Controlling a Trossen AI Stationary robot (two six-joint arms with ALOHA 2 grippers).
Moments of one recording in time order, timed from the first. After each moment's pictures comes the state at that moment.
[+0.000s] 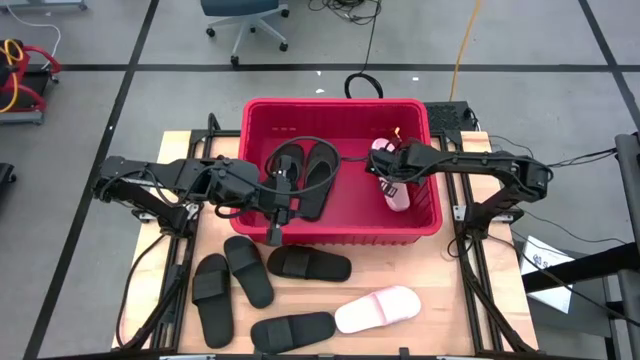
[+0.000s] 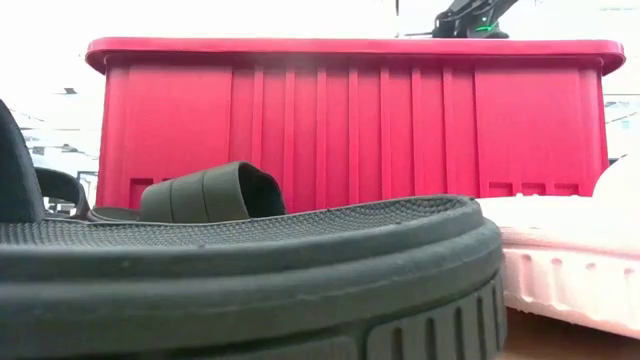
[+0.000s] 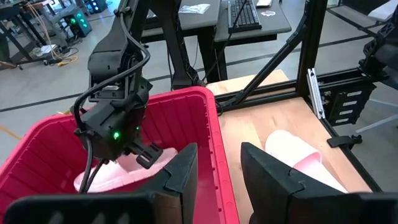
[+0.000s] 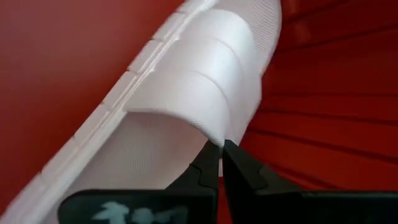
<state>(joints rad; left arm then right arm) -0.18 1.41 1.59 -0.55 -0.13 0.13 -0.33 1.52 1.07 -1.00 0.57 0.20</state>
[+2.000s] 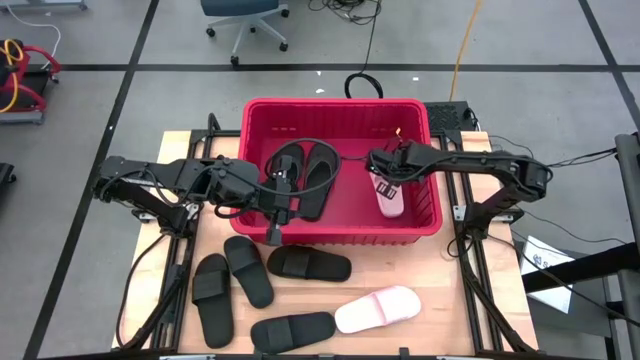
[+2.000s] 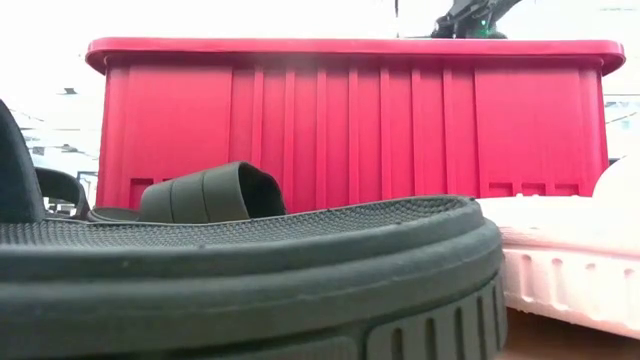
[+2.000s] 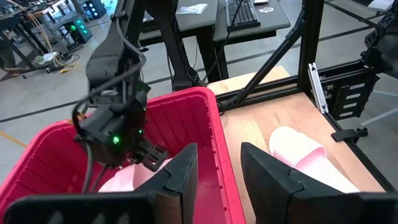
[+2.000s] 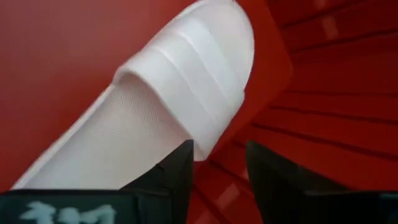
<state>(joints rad) -0.18 1.41 1.59 -0.55 -0.13 0.18 -0.35 1.52 1.08 -1.01 0.49 0.19</state>
